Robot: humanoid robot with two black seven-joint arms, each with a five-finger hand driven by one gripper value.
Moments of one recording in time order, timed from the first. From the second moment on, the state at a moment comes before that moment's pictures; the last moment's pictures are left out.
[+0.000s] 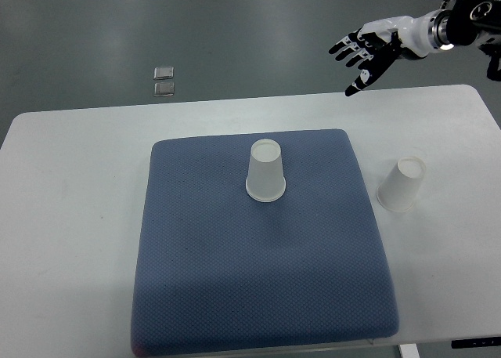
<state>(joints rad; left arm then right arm) -0.10 0.00 -0.01 -0.28 0.12 -0.11 0.22 1.79 -0.50 -0.73 0.95 -0.19 0.40 0.04</state>
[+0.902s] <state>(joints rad) -0.10 0.00 0.00 -0.29 0.12 -0.11 0.22 2.36 -0.48 -1.18 1.38 -0.44 0.54 0.02</state>
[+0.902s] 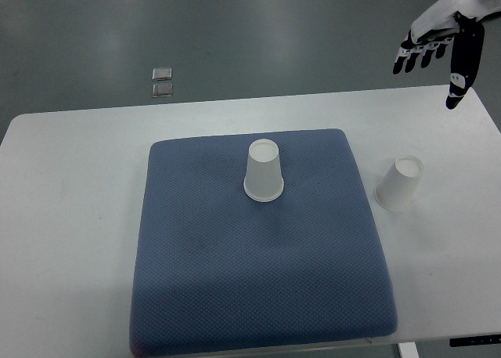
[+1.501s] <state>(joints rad) -0.10 0.00 0.00 -0.28 0.12 -0.11 0.22 1.91 -0.39 -1.16 1.26 -0.43 0.22 -0.03</state>
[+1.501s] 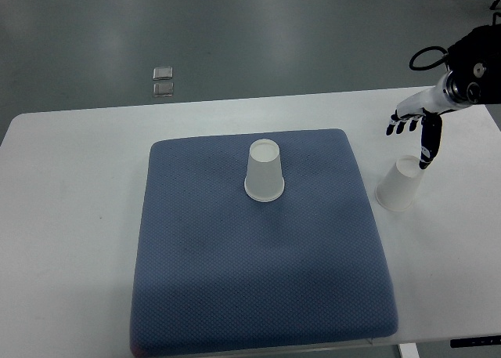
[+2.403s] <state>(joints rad) -0.10 0.00 0.00 -0.28 0.12 -0.11 0.22 1.67 -0.31 -1.17 1.14 -0.43 0.05 -0.03</state>
